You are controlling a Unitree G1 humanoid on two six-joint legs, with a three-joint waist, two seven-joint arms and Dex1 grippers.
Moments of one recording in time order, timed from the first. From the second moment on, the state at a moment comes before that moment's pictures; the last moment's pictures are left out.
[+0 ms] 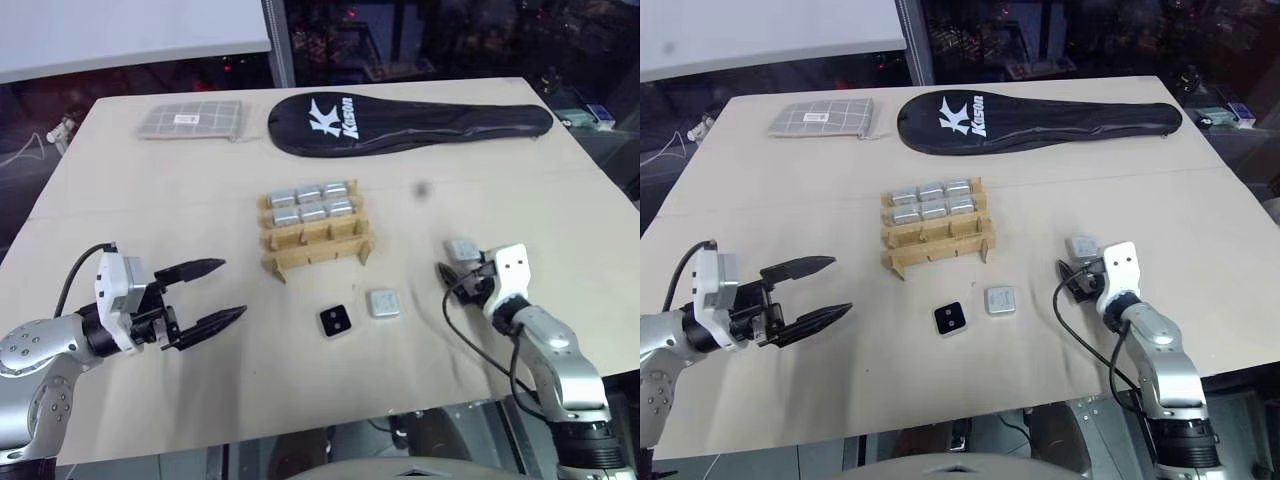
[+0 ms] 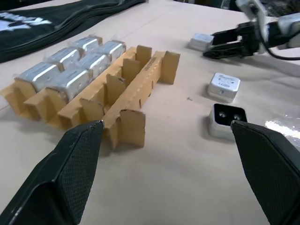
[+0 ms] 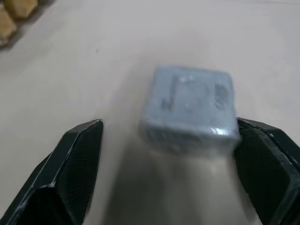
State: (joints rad) left arm 0.22 0.82 0.45 -0.25 -0.68 0.21 -1.20; right arm -0.05 -0.26 -0.05 -0.18 0.21 0.36 0.33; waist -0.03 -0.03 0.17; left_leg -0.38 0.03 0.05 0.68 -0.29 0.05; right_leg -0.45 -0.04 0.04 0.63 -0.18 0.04
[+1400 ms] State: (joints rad) left arm -0.31 0.81 0.21 -0.38 -0.81 0.77 -0.83; right arm -0.82 -0.47 0.38 0.47 -0.27 -0.99 0.70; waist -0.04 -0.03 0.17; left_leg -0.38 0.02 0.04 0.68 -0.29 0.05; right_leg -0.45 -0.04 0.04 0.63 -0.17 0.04
